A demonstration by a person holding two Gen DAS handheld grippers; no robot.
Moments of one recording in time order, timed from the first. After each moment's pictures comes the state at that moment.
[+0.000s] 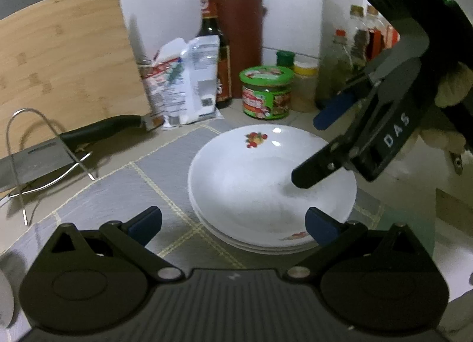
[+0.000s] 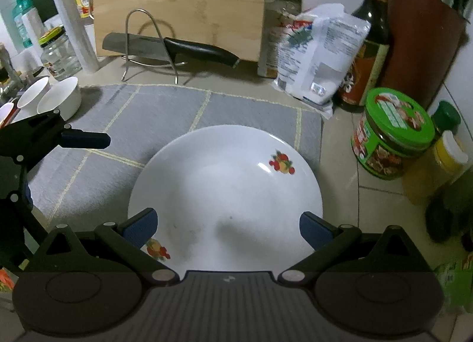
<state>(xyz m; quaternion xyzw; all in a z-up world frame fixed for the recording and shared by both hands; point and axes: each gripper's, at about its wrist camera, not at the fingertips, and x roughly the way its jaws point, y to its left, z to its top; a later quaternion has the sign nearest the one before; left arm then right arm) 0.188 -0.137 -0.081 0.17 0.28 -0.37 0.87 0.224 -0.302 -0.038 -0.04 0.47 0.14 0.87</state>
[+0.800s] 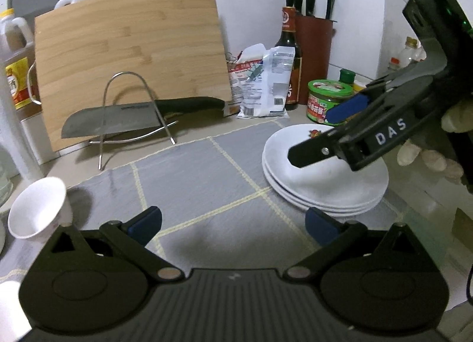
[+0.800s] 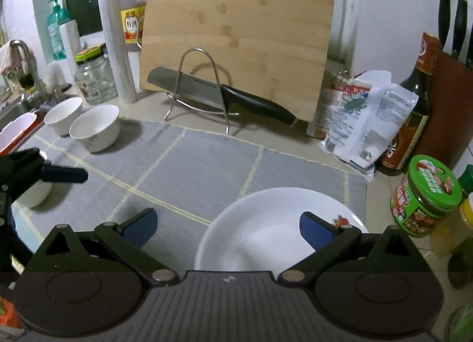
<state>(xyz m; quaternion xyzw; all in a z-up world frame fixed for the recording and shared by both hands) 0.146 -0.062 -0.072 0.11 0.28 -0.25 0.92 0.212 -0.229 -0.024 -0.06 0.38 0.17 0.91</state>
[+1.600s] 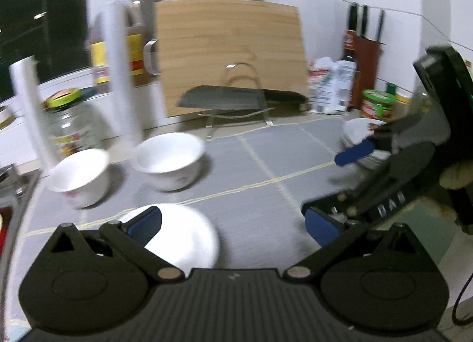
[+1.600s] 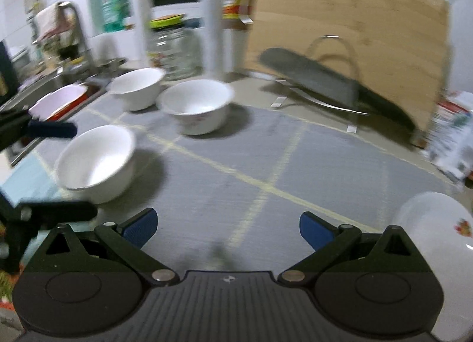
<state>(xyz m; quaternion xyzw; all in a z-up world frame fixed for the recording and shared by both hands) 0.098 0.104 -0.067 0.08 0.26 -0.17 0.95 0.174 -0.059 -0.058 -0.09 0.38 0.24 0.89</state>
